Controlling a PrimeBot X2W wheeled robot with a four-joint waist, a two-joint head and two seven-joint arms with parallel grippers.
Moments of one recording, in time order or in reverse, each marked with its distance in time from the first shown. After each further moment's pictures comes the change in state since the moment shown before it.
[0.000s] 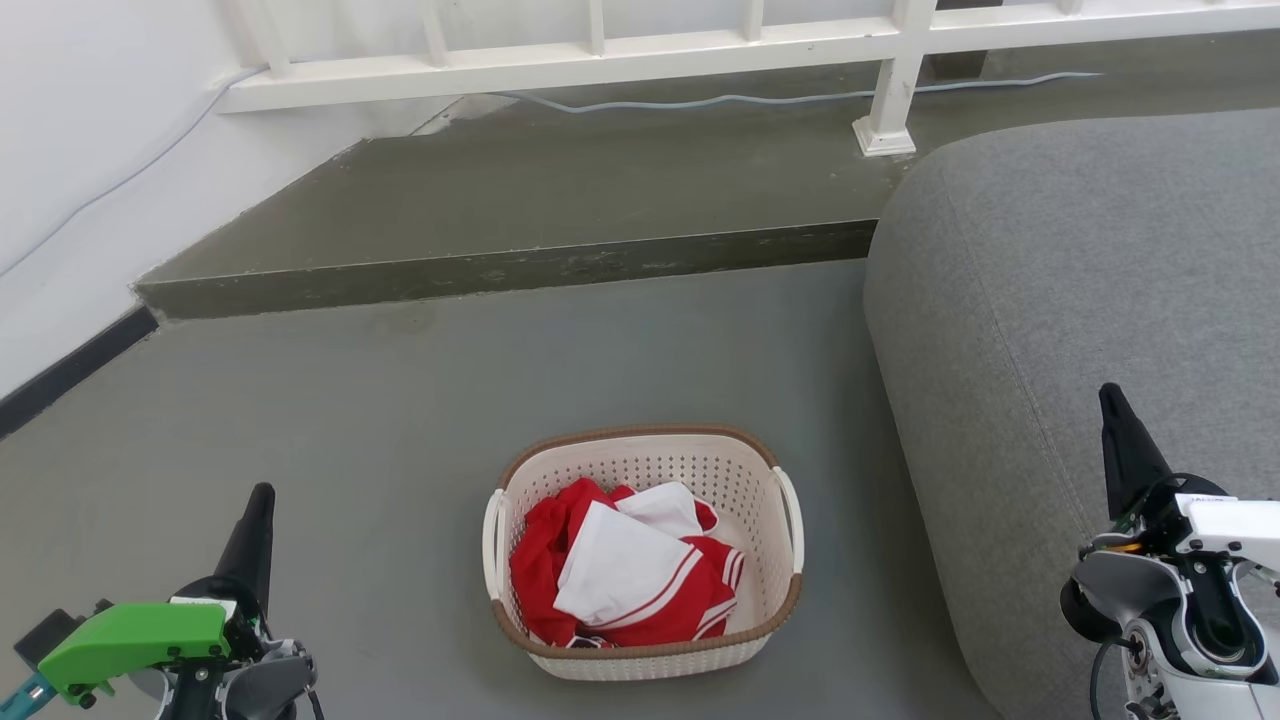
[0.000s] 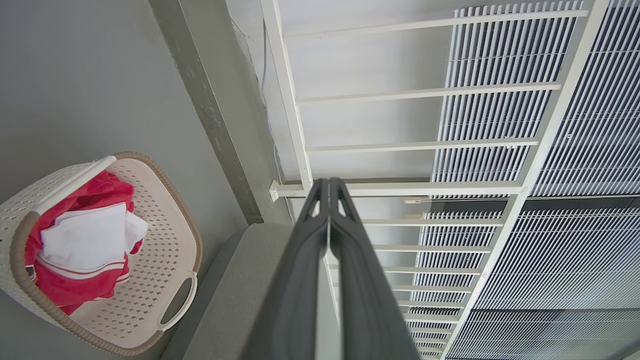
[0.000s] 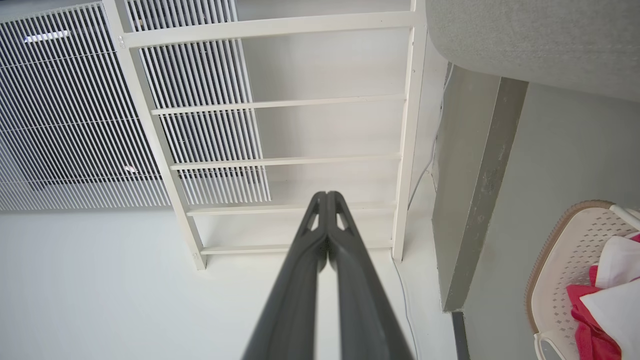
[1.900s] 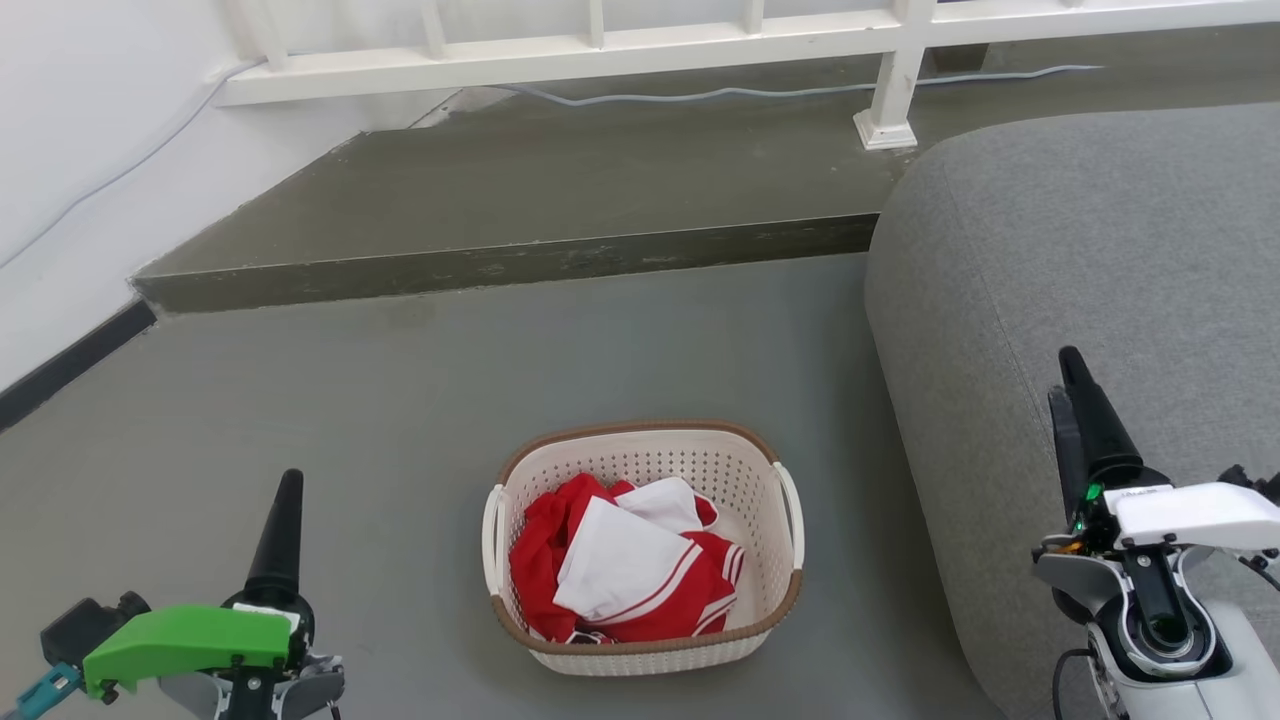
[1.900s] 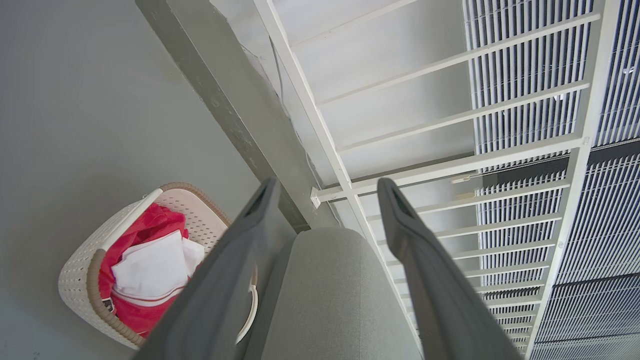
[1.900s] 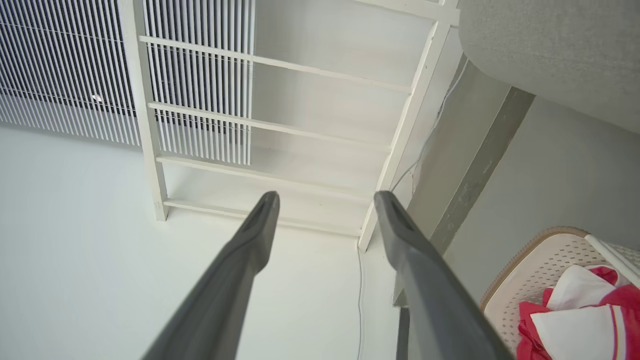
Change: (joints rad) left arm 0.029 0.027 -0.122 -0.034 0.205 0.001 -0.147; right arm 0.016 -0.024 0.141 -0.081 -0.186 -0.001 -0.105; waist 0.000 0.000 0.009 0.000
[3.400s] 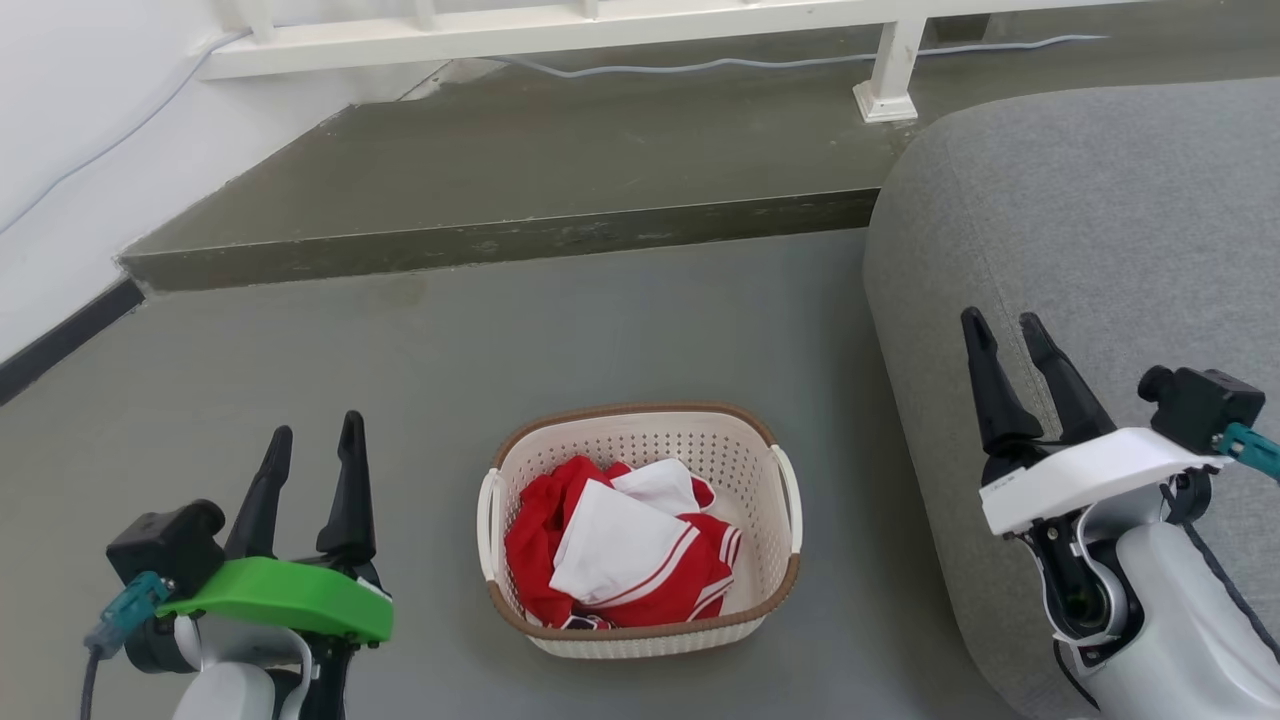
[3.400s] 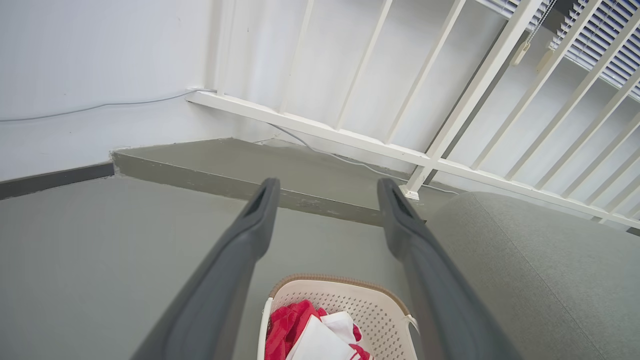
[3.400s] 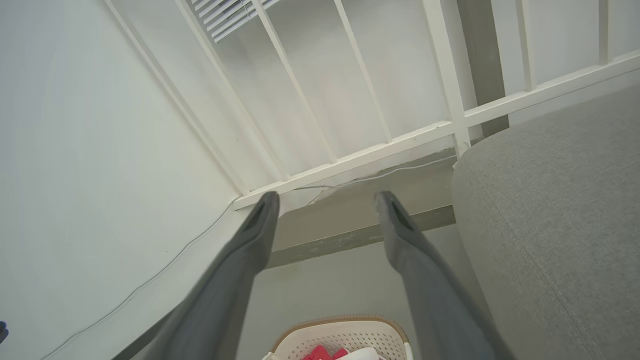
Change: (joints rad) left arm -0.045 0.030 -0.118 -0.089 0.796 0.079 -0.158; right arm -0.100 -0.117 0.232 0.000 -0.756 -0.097 -0.171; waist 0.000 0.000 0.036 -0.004
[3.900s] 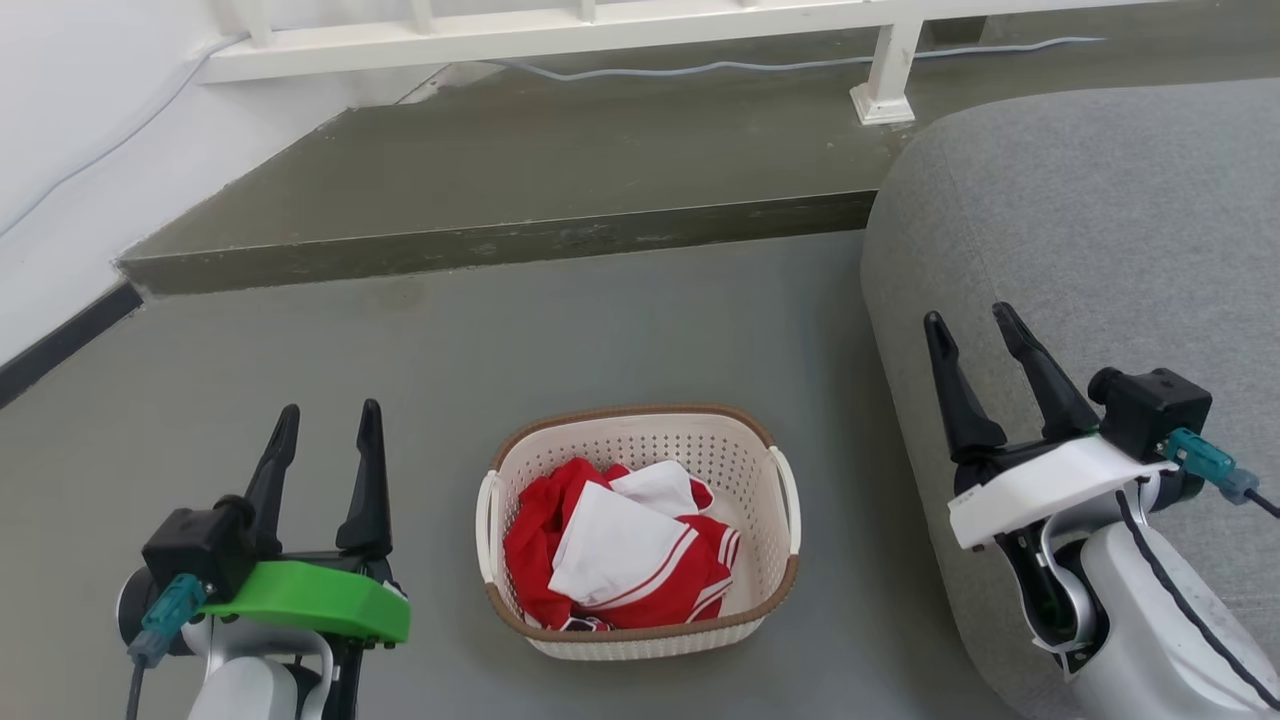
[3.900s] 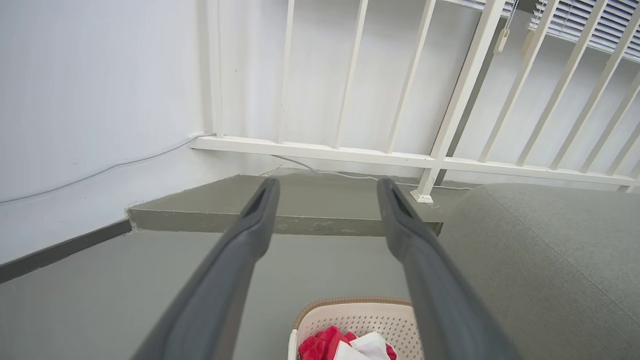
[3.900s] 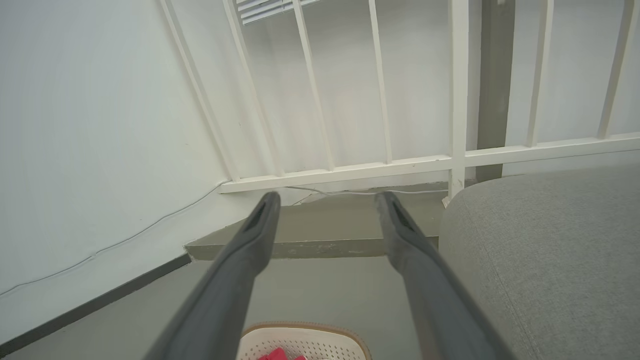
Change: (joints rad) left arm -0.001 -0.010 -0.013 -0.026 0.206 0.007 -0.060; right arm -0.019 -0.013 0.070 0.001 -0.239 -0.028 -0.055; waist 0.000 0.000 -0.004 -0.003
